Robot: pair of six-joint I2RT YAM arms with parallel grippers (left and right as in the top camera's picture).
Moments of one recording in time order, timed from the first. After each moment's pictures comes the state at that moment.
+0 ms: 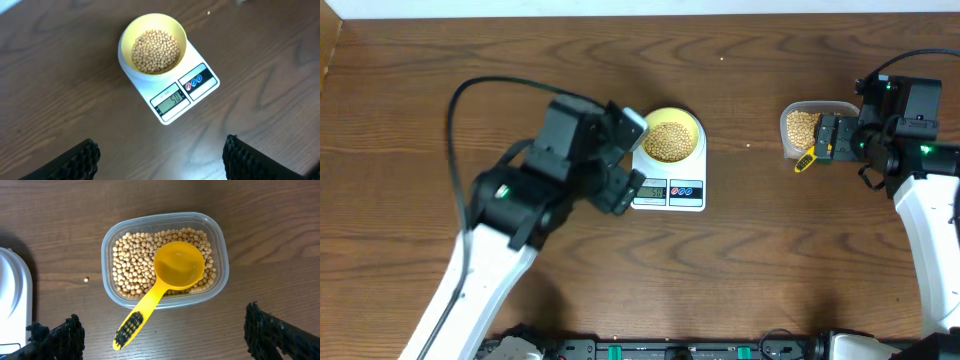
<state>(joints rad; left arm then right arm) -0.46 1.24 1.34 -1.02 0.13 0.20 -0.11 1.40 1.15 -0.69 -0.04 0.01</state>
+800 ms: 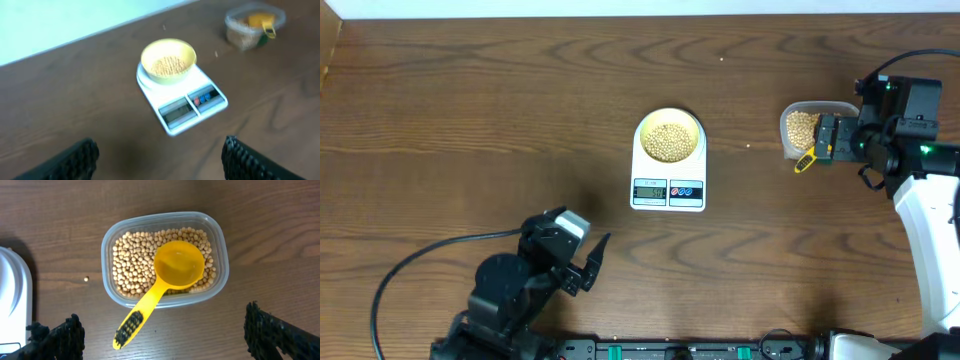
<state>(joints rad) -0.40 0.35 0.55 -0.62 0.13 0.12 -0.11 1.40 1.16 -0.69 -0.04 0.01</state>
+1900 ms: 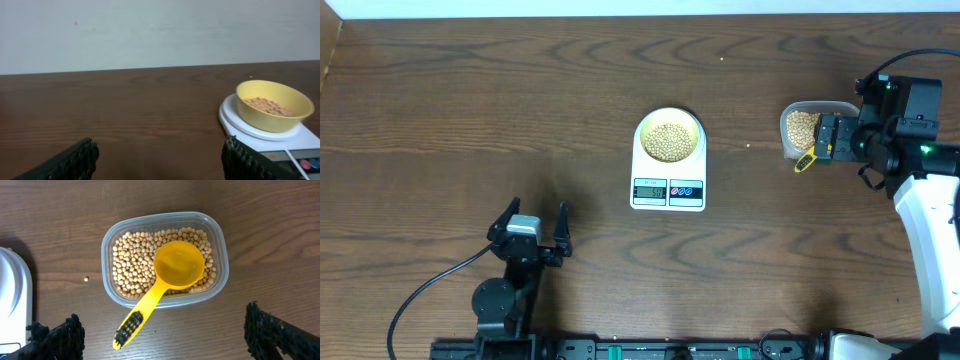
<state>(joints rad) 0.01 0.01 0.01 -0.09 0.15 0.01 -0.11 1.40 1.16 -0.69 -0.04 0.01</state>
